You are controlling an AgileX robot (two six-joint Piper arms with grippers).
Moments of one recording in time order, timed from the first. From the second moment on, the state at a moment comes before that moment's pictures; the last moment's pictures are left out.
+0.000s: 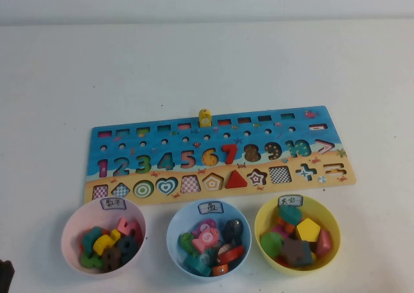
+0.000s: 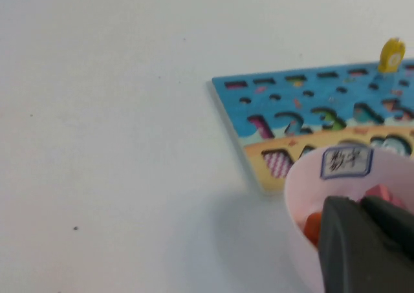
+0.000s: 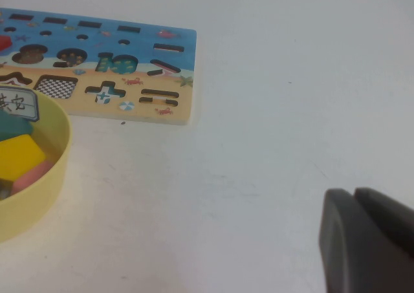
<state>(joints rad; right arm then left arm) 0.06 -0.01 0.03 0.19 0.36 -0.26 -0.19 -0.01 0.03 -0.01 0.31 -0.04</state>
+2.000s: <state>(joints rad) 0.06 -0.01 0.03 0.19 0.36 -0.26 -0.25 1.39 -1.07 -0.26 0.89 0.17</state>
